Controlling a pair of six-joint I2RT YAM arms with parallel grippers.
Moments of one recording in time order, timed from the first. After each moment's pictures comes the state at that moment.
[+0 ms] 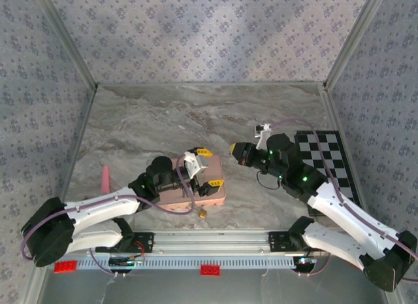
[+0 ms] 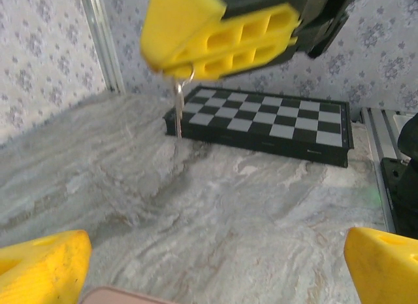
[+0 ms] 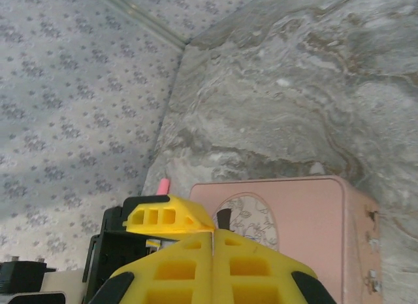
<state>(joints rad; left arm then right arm) -0.92 1.12 0.47 0.55 0.30 0.07 0.73 0.89 0.81 -0.27 -0.13 0.87</state>
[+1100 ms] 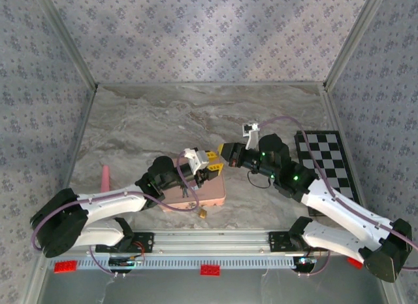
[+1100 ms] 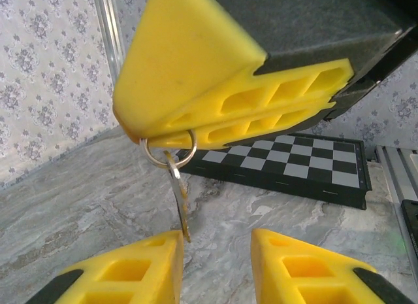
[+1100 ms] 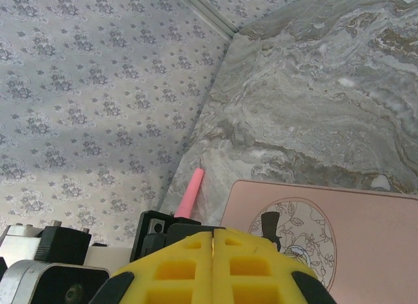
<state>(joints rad) -0.92 1.22 0.47 0.77 0.27 0.02 0.81 0.95 0.81 -0.11 -0.15 0.85</state>
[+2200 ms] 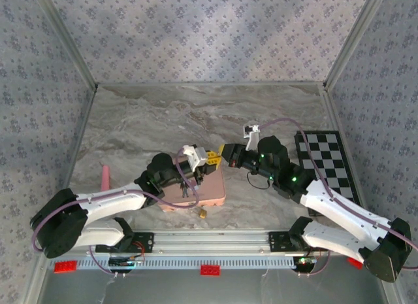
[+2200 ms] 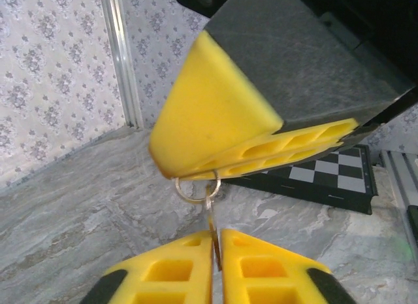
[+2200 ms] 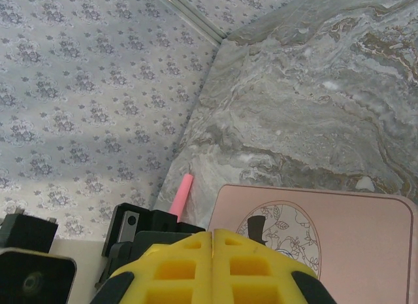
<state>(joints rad) -0.89 1.22 0.49 0.75 0.30 0.01 0.81 0.95 0.77 -0.09 -0.10 0.85</state>
